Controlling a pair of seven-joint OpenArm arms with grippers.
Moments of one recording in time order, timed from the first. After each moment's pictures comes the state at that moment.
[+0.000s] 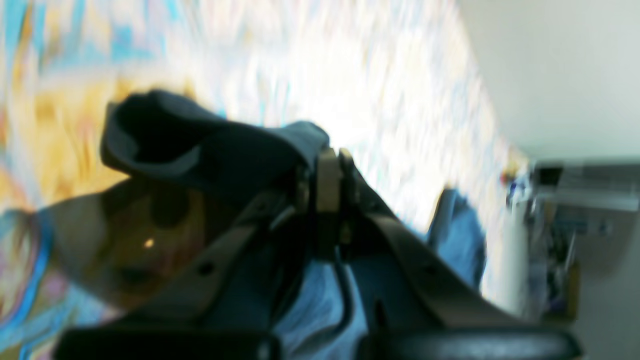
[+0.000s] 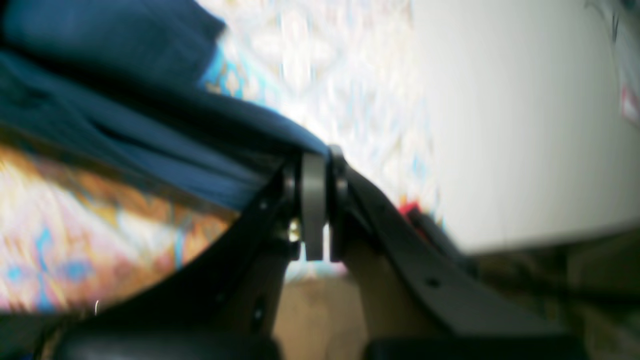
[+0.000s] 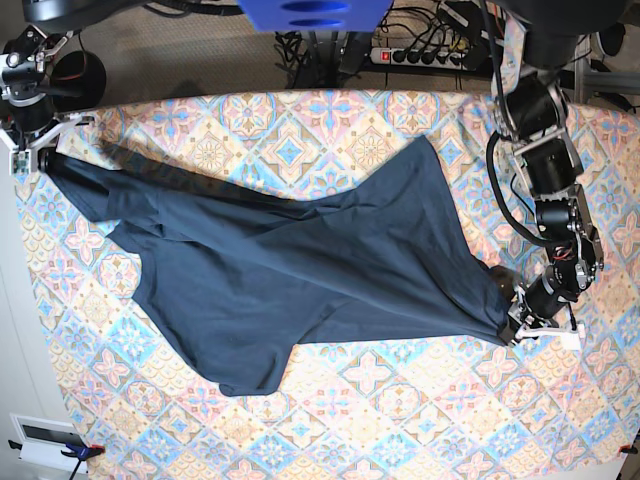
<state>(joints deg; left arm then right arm) -28.6 -16.9 -24.4 50.9 -48.3 -8.7 44.0 -24.0 8.7 55.5 110.3 10.8 42.0 -41.3</state>
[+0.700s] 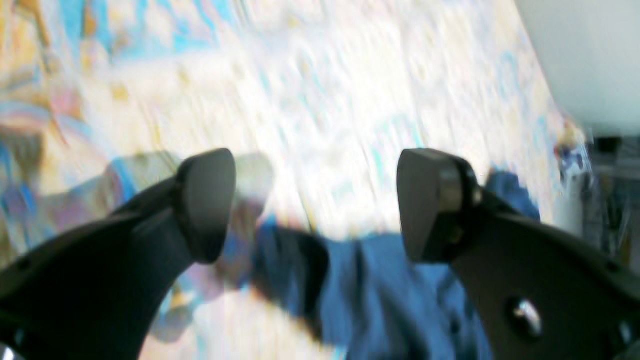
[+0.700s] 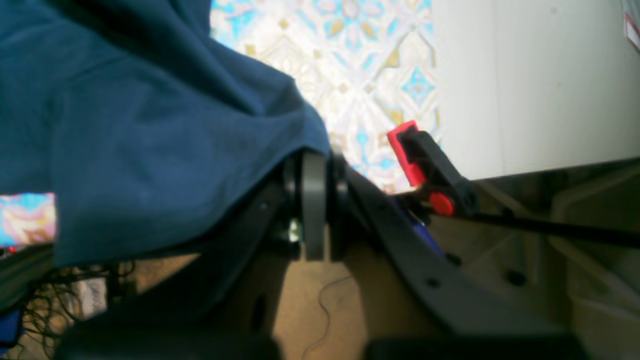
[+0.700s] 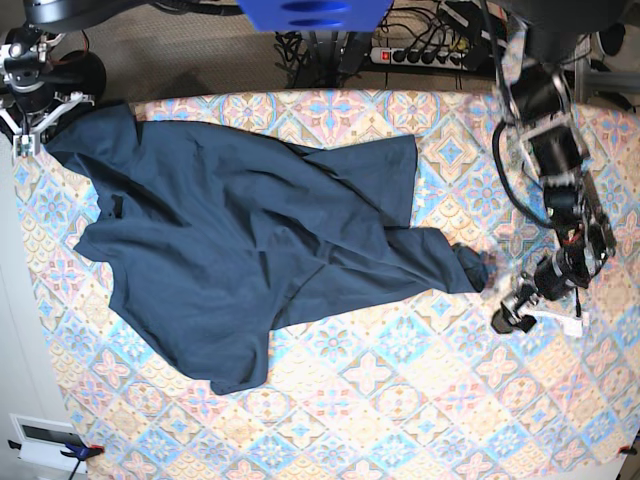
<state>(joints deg) -17.5 -17.6 -24.4 70.0 -47.6 -8.8 57.3 -27.0 8.6 55.5 110.2 9.8 41.4 -44.0</state>
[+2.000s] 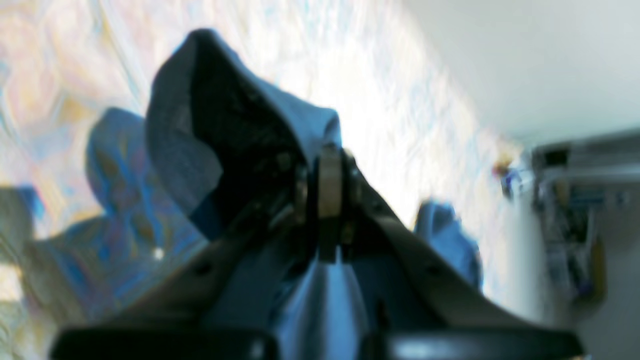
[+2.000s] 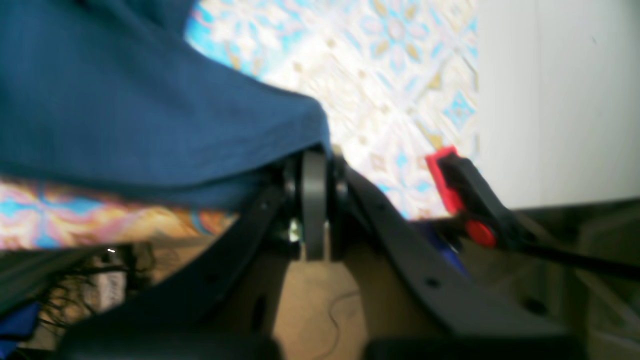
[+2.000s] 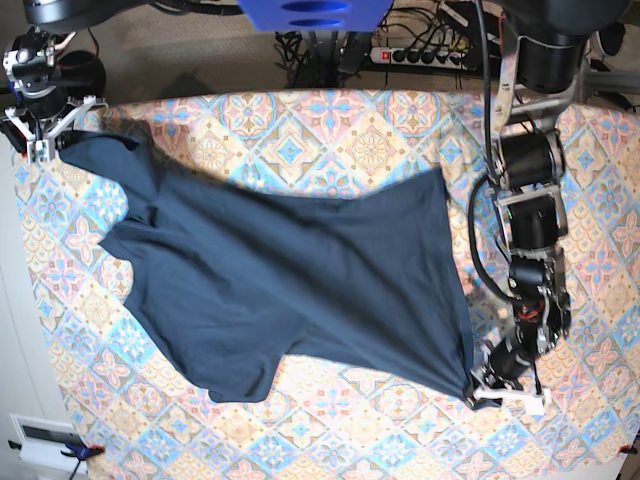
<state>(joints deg) -43.2 -14.1 -11.5 38.3 -45.5 -8.2 32.5 -27.1 8.9 50.5 110.3 11.7 41.4 -44.2</state>
